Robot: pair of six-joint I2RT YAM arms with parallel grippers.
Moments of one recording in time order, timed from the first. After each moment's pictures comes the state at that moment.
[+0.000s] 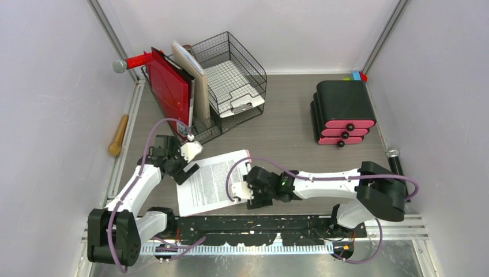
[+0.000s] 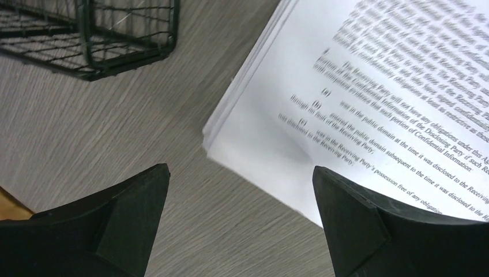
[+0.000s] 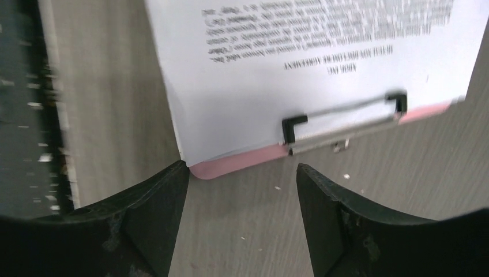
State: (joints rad) left arm -0.08 1.07 0.57 -0.54 0.12 0.74; right arm 1.23 1.45 0.72 -0.26 0.07 -0.60
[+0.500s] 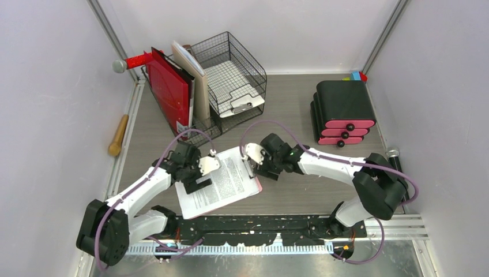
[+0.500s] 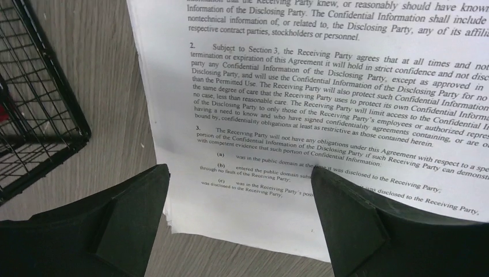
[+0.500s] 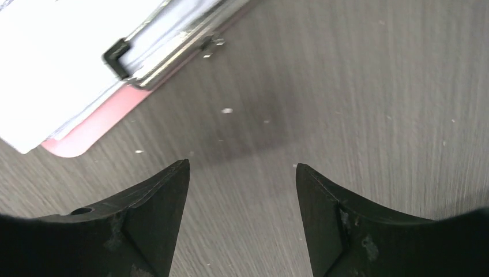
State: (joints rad) left arm -0.38 1.07 0.53 -0.57 0.09 0.78; right arm 0.86 1.49 0.81 -0.32 0.03 -0.53
